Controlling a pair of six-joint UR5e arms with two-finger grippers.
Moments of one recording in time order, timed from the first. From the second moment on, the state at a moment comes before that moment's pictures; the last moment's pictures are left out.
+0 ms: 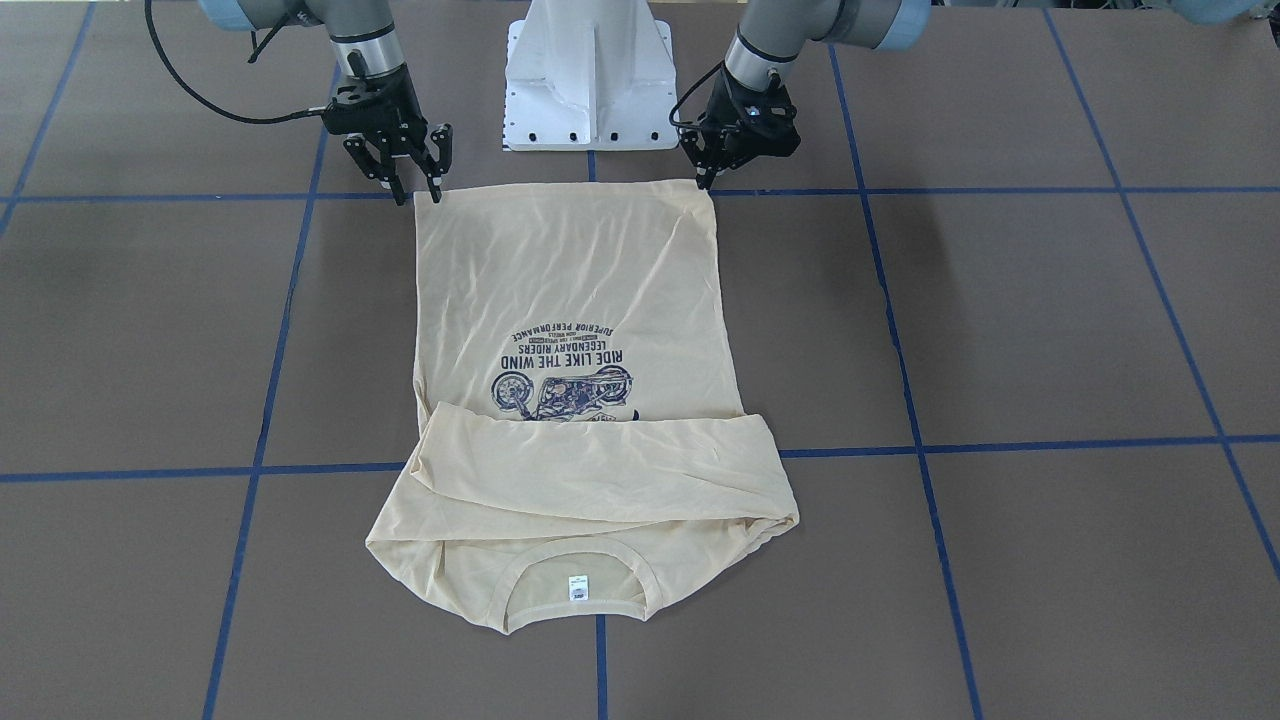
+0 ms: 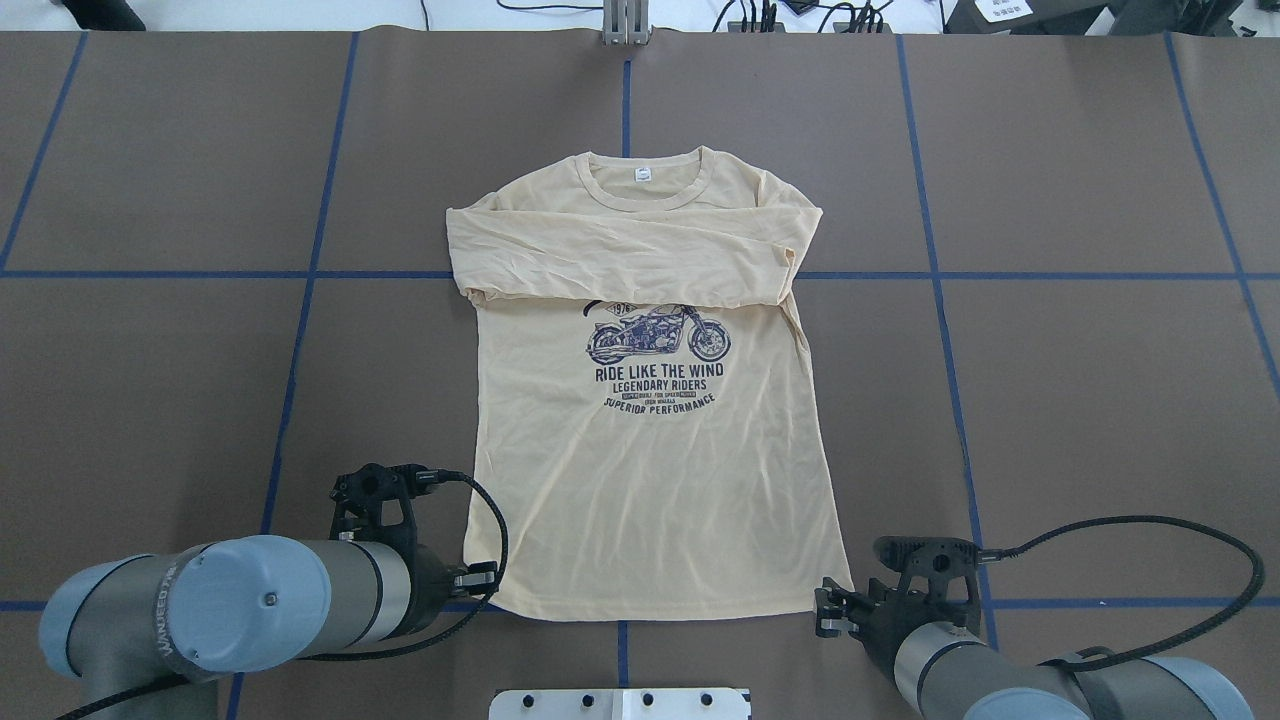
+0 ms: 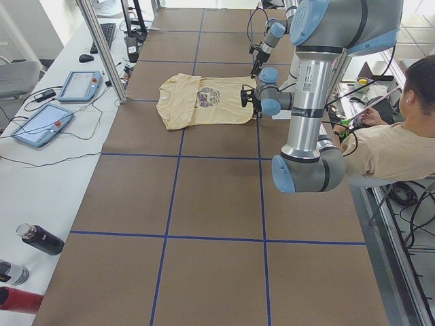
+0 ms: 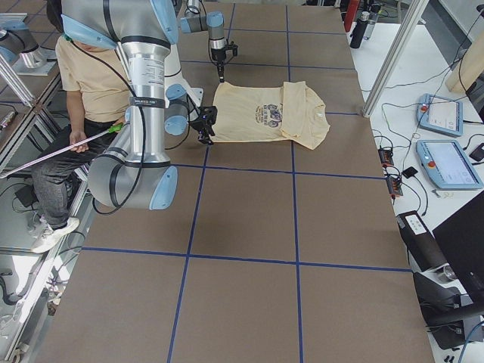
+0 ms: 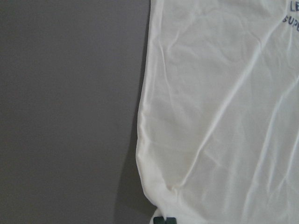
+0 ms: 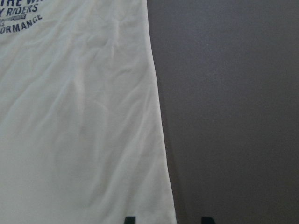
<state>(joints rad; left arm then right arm) -0.18 -1.80 -2.03 -1.91 -1.62 -1.58 -0.03 -1.59 2.08 -1.22 1.15 1.62</state>
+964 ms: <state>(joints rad) -0.18 -1.80 -2.03 -1.91 -1.62 -1.58 -0.05 -1.59 2.08 -1.23 1.13 1.65</state>
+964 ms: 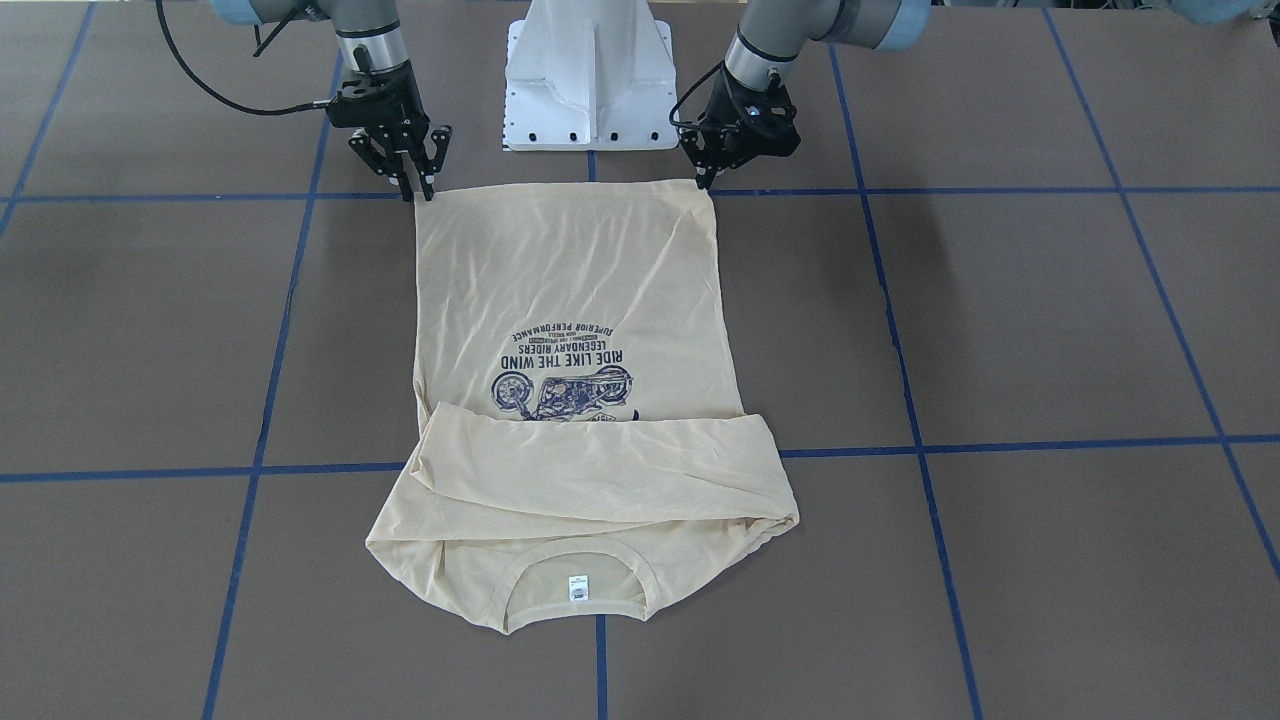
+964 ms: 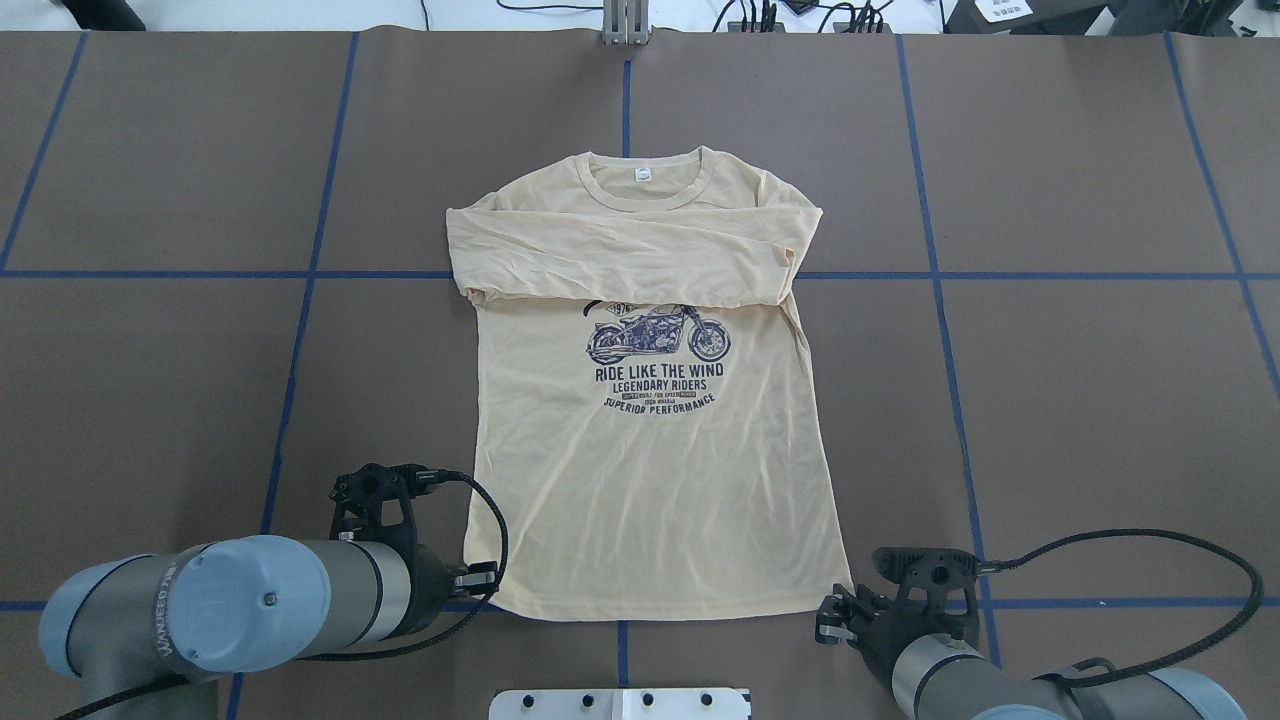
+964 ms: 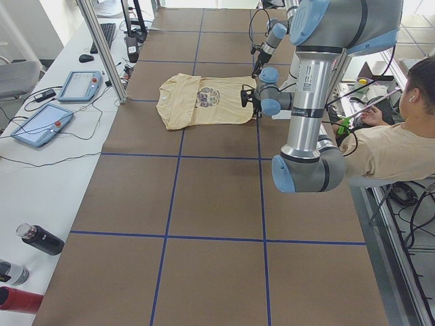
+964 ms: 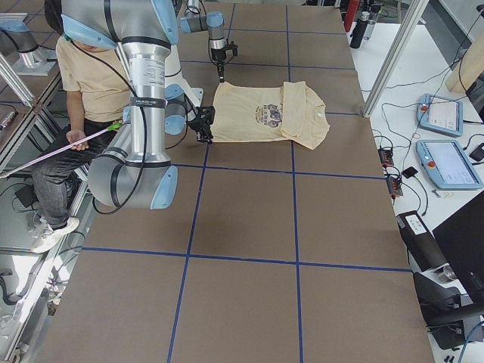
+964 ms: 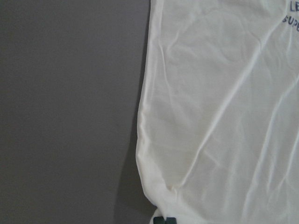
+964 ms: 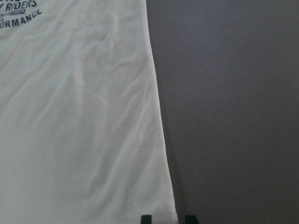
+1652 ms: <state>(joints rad) -0.19 -1.80 -2.05 -1.91 -1.62 -1.58 -0.05 -1.59 2.10 -1.23 1.13 1.64</state>
